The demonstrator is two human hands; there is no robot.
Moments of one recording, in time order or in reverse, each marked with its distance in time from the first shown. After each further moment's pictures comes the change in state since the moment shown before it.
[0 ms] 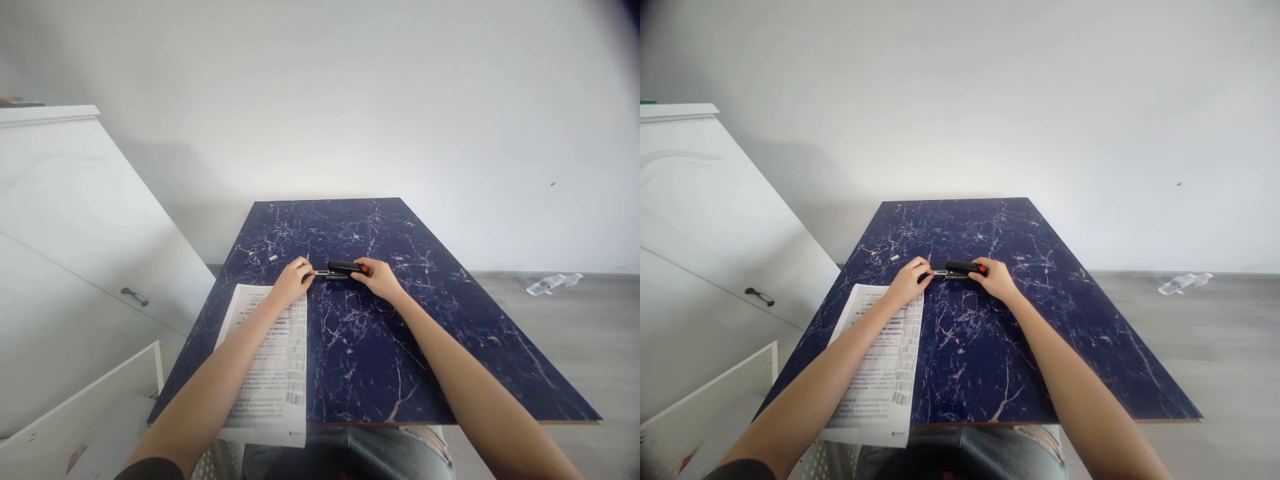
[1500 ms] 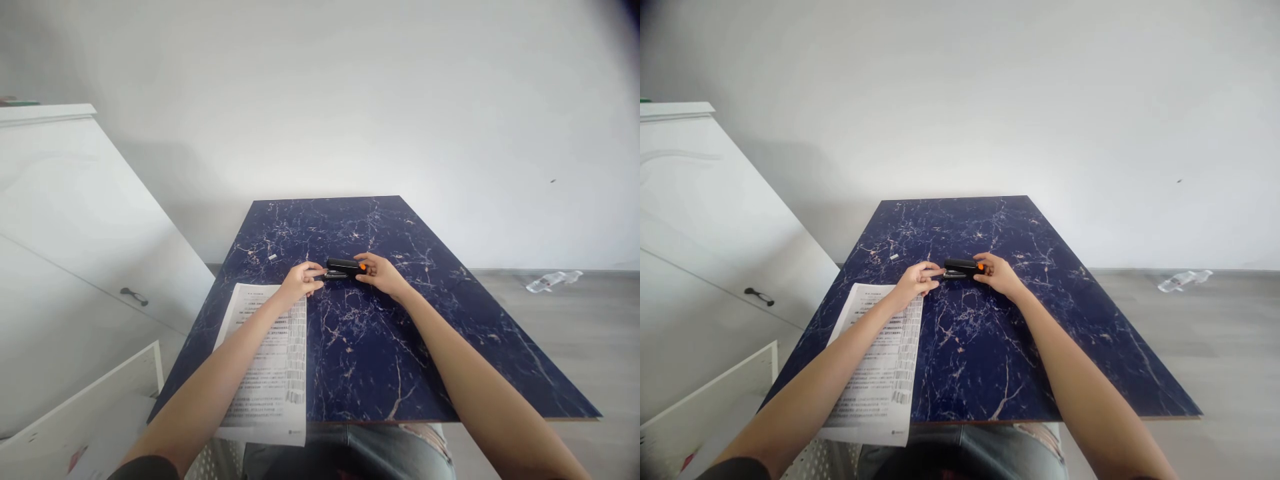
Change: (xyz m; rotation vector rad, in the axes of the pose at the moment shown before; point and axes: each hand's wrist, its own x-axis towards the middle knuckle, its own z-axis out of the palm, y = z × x) left_hand -0.002 0.018 0.006 -0.956 -0.151 -0.493; right_hand 0.000 0.019 -0.002 0.444 -0.168 0.113
